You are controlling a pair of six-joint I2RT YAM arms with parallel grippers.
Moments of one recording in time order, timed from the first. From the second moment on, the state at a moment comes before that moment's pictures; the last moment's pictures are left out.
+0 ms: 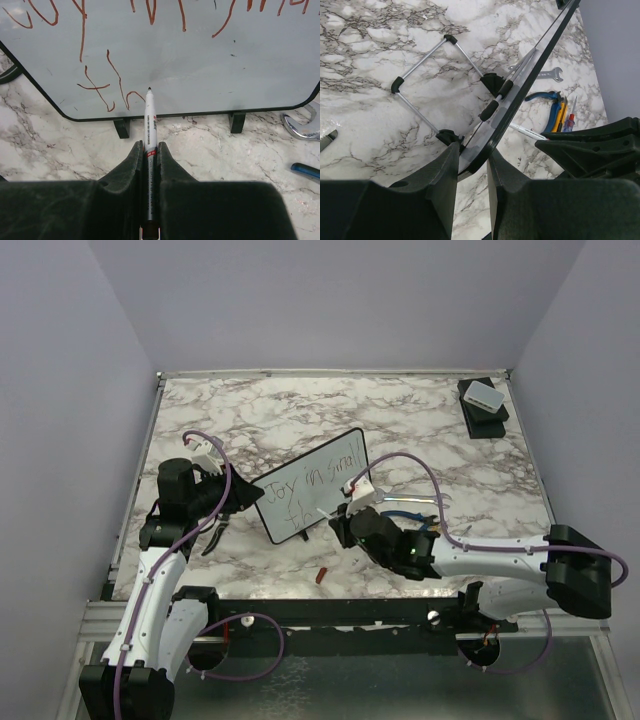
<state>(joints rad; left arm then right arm) -0.05 0.76 0.62 -0.35 0.61 -0.42 1.20 1.29 0.64 0.17 0.52 0.43</state>
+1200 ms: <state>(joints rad) -0.06 0.76 0.62 -0.35 0.60 -0.42 1.20 1.37 0.65 0.15 0.54 0.46</state>
